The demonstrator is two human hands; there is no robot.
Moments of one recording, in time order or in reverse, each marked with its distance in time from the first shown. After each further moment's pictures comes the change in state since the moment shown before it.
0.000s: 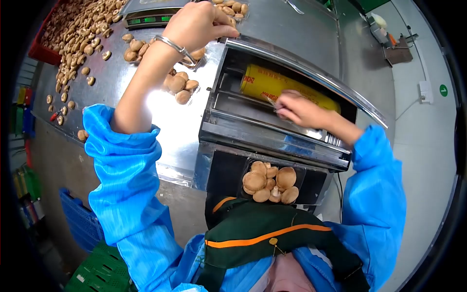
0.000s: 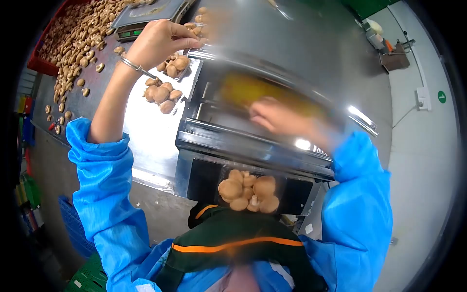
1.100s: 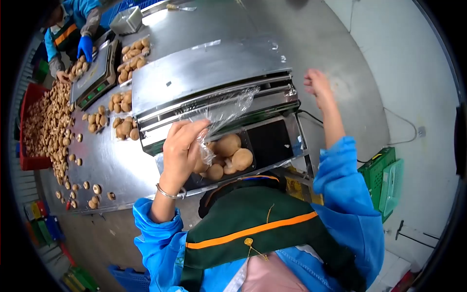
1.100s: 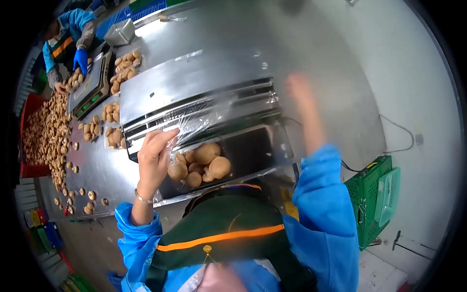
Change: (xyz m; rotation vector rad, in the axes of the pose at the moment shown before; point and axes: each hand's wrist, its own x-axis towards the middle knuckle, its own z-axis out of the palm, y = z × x) left_hand -0.149 0.199 0.095 -0.413 0.017 0.229; right_hand -0.293 0.041 0.096 0.875 1.455 1.089
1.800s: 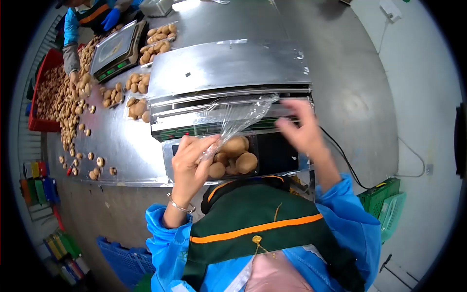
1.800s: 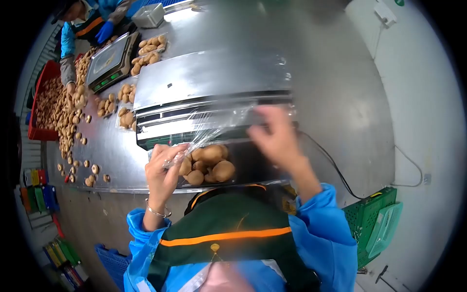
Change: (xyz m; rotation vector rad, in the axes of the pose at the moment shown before) left_hand -0.027 0.031 0.011 -0.015 0.117 -0.166; right_hand -0.126 -0.043 0.056 -0.332 -0.424 -0.646
